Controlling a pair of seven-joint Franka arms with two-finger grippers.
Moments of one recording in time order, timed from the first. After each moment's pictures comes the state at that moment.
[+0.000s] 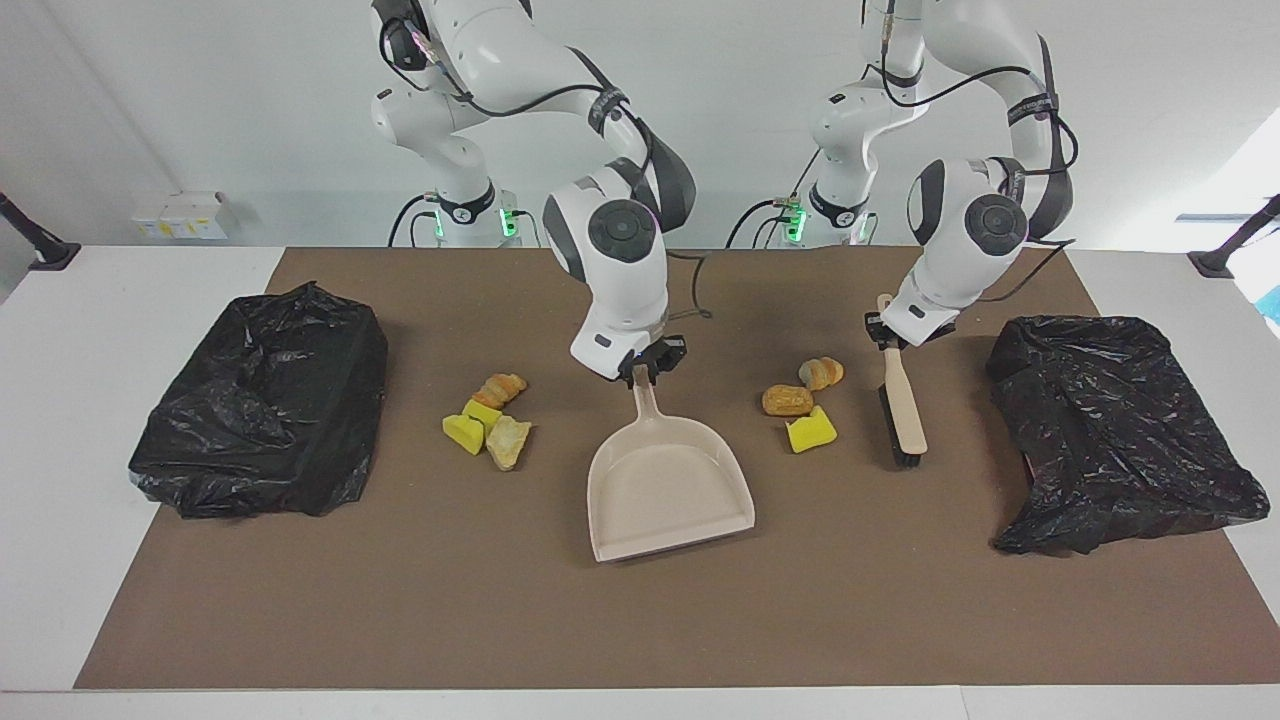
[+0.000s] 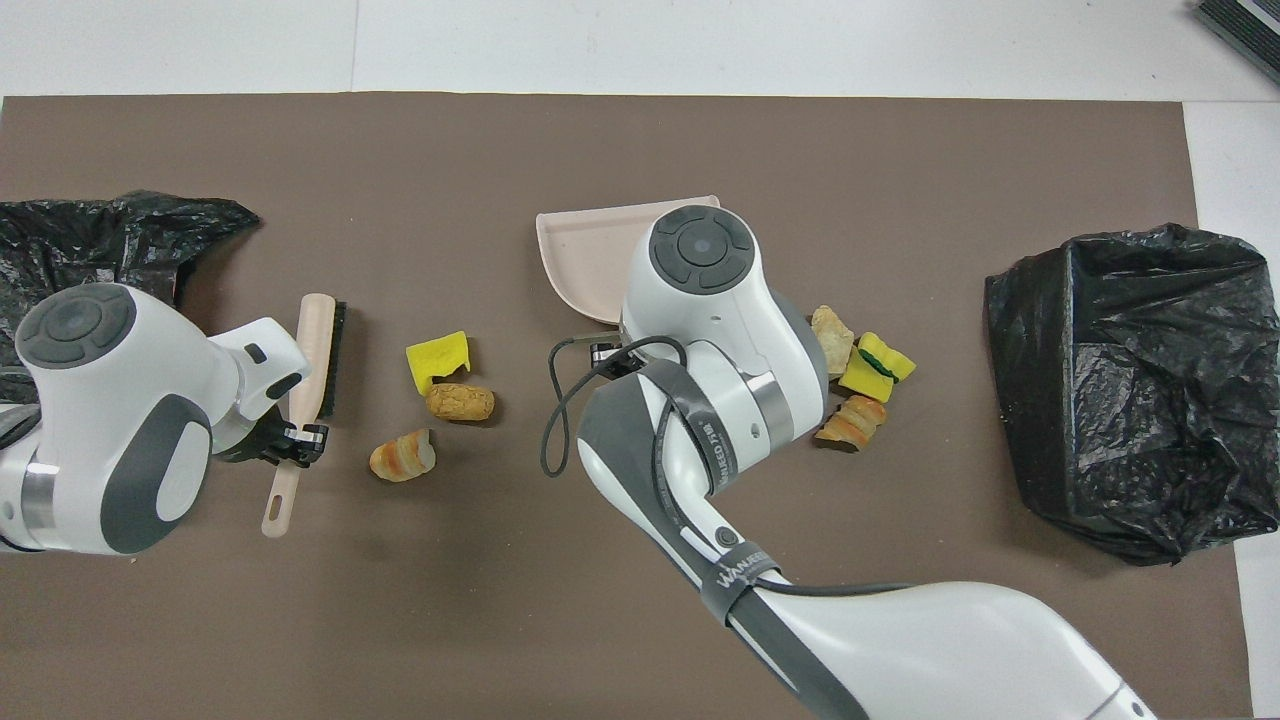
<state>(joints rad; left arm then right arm) 0.41 -0.02 -0.57 -2.20 0.02 1.96 -0.08 0.51 0.38 -0.02 -1.52 0.13 1.80 0.20</state>
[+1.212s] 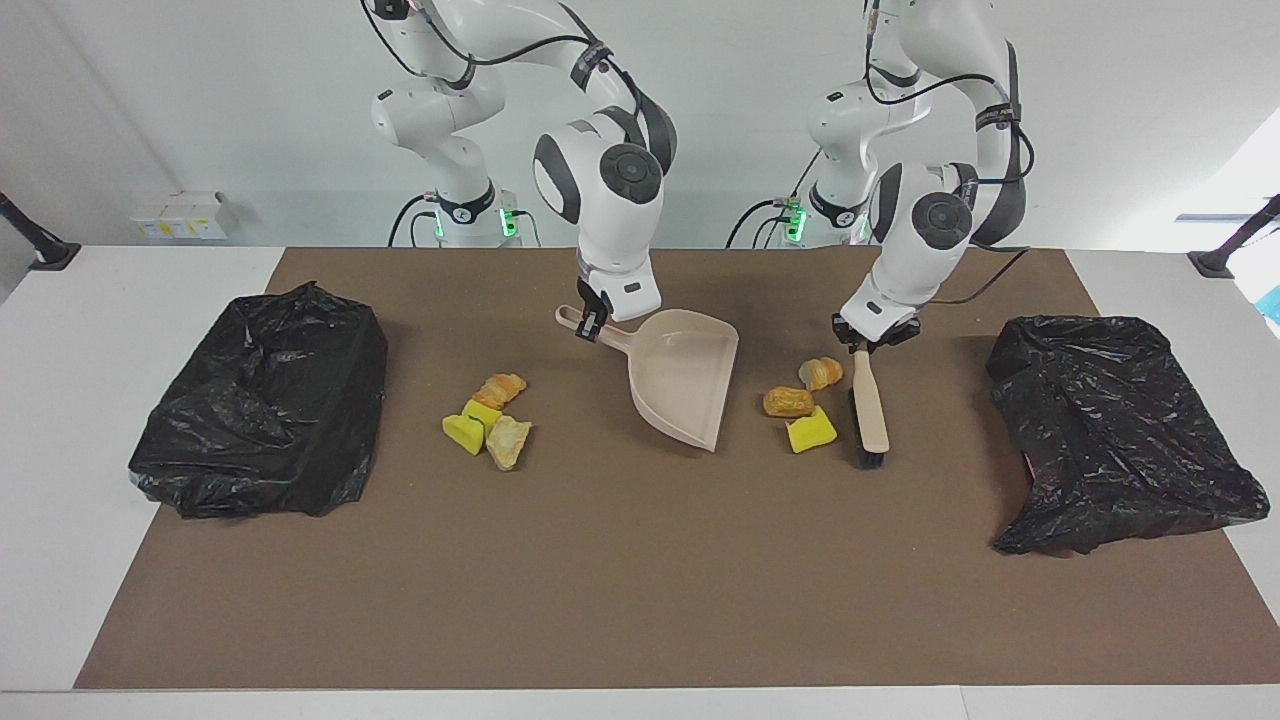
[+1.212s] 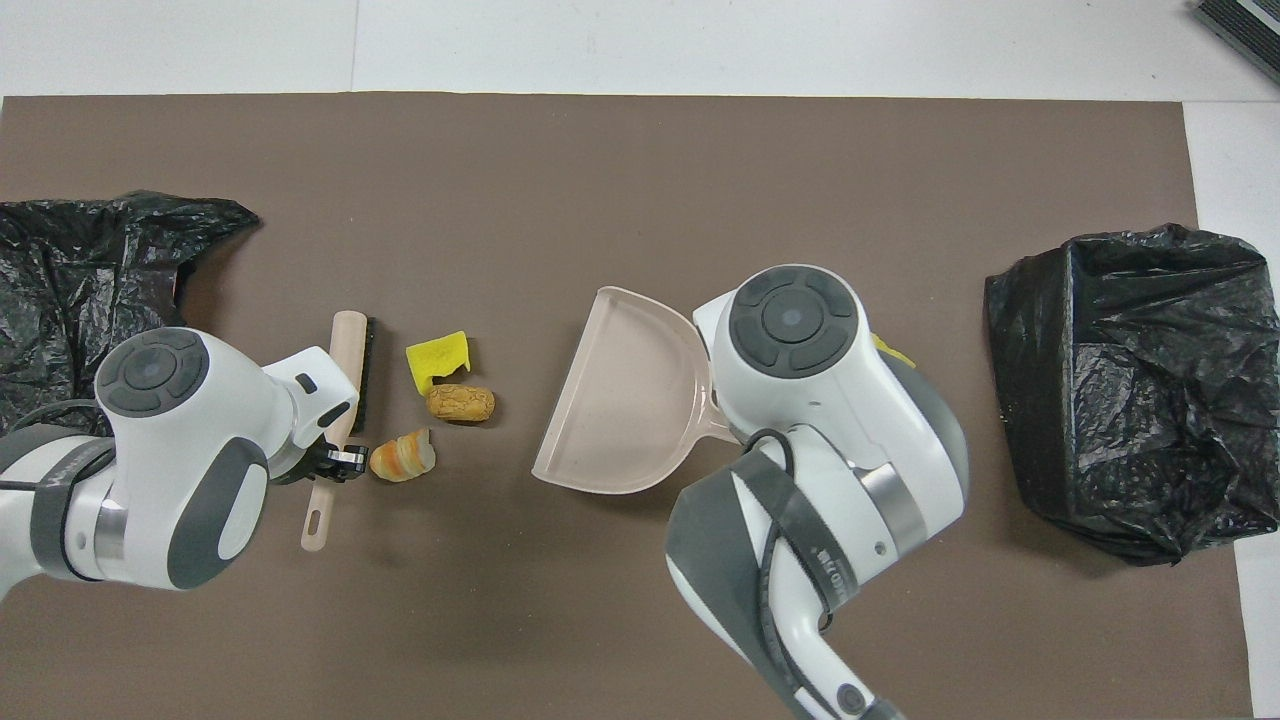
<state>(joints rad) 0.33 -0.03 -0.58 -2.29 0.01 2.09 -0.09 0.60 0.24 -0.01 -1.80 -0.06 1.83 -0.63</state>
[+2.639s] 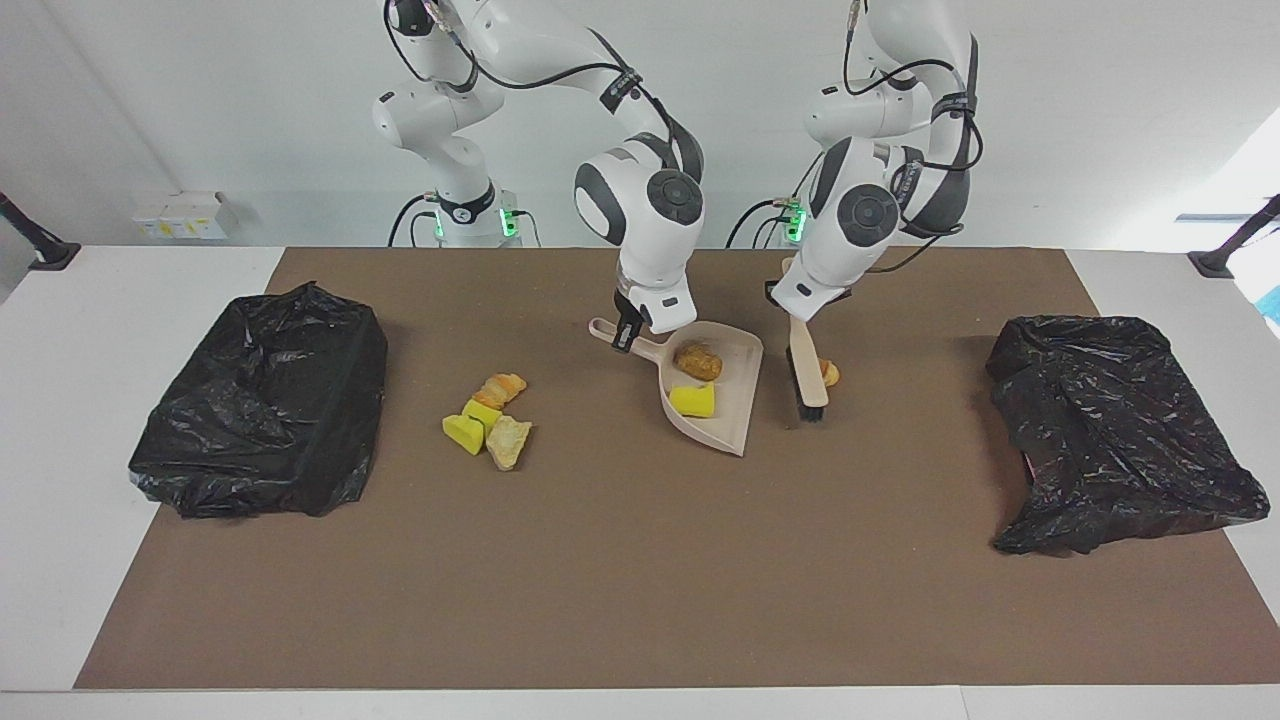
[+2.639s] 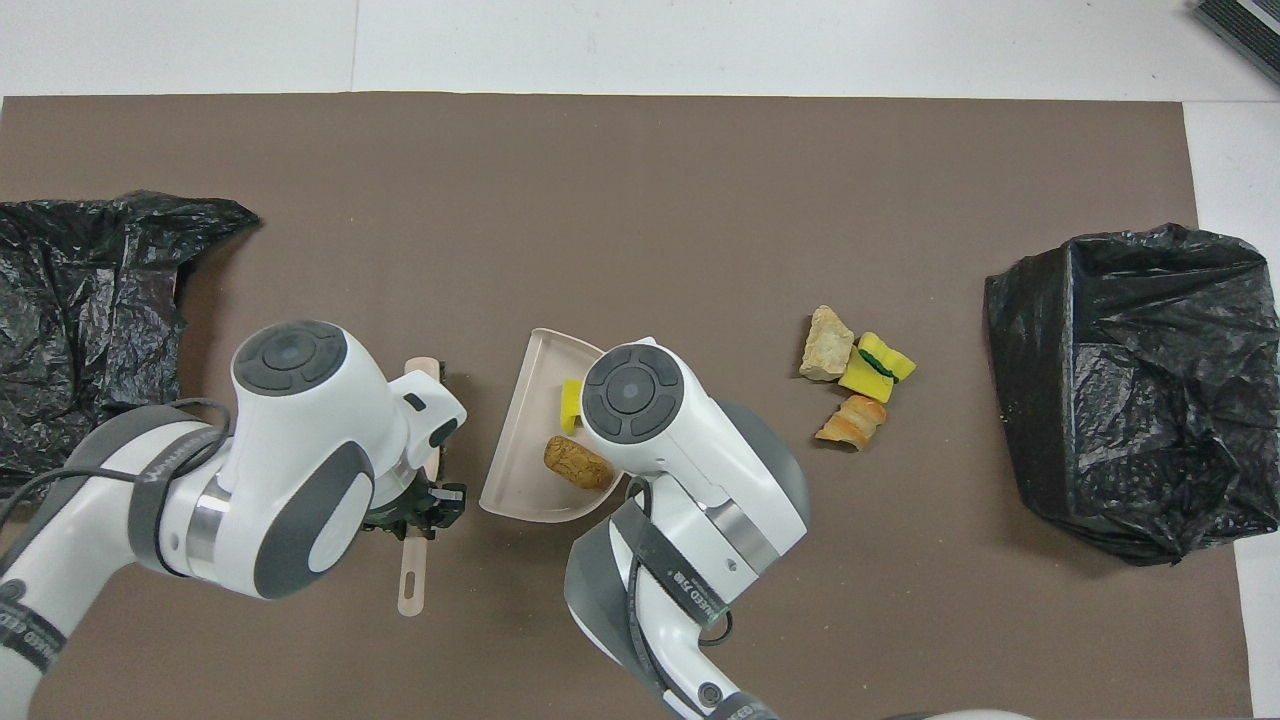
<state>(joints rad) 0.19 -0.02 -0.56 -2.17 -0.13 1.73 -0.36 0.66 0.30 -0.01 -1.80 -0.06 1.89 -0.55</state>
